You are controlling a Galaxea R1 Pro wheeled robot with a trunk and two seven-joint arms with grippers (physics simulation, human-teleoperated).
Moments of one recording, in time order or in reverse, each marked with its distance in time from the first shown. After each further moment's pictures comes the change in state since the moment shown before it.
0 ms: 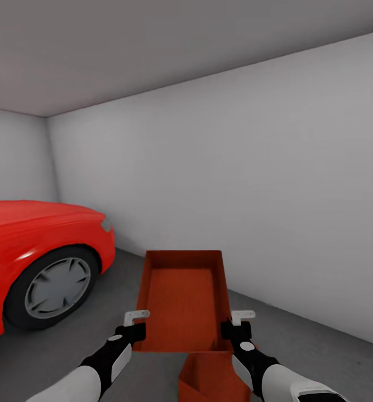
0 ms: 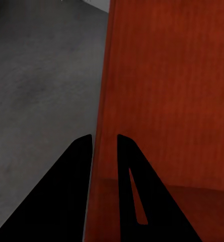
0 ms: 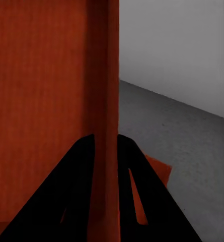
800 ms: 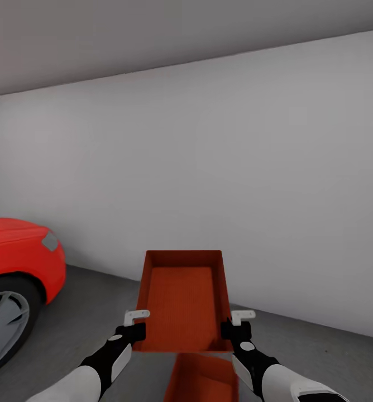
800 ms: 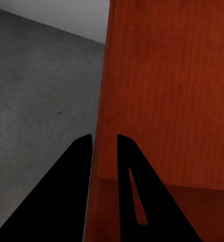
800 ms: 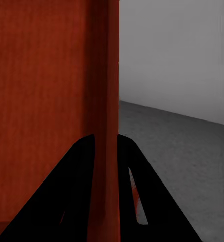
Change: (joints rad) left arm 0.000 0.000 0.001 0.000 -0.001 0.000 0.000; right arm 0.000 0.000 0.000 0.000 0.000 0.000 0.000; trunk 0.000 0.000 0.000
